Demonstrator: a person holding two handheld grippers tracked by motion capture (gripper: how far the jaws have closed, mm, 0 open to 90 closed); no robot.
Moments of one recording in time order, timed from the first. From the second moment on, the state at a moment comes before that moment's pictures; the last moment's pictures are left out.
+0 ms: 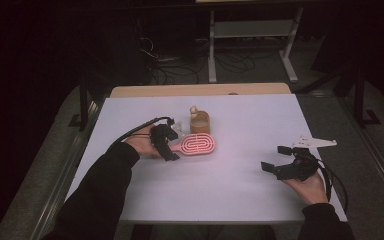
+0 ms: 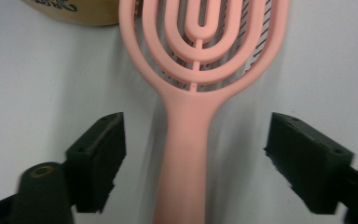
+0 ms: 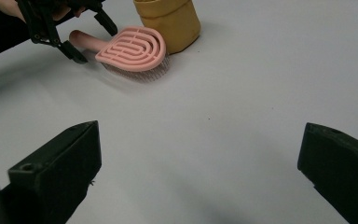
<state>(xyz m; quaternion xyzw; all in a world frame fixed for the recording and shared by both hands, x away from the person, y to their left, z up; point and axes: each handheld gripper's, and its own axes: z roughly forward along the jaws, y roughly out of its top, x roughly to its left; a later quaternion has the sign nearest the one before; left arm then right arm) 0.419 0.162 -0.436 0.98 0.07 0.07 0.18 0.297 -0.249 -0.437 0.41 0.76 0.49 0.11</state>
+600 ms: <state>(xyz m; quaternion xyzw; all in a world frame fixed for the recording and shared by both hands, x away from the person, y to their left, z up) 0.420 0.158 -0.442 0.98 0.05 0.09 0.16 0.297 -0.250 -0.437 0.41 0.76 0.49 0.11</state>
